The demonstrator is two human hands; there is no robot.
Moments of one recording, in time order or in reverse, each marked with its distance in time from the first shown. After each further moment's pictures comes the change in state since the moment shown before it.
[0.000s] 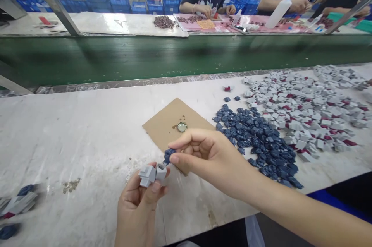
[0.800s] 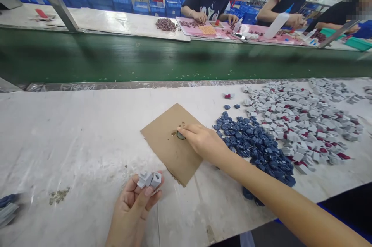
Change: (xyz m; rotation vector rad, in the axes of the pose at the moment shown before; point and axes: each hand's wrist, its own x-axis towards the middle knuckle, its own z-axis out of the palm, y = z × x) left_hand 0.023 -0.004 -0.020 0.002 0.032 -0.140; right_hand 0.063 0.083 -0.036 -1.221 0.122 -0.669
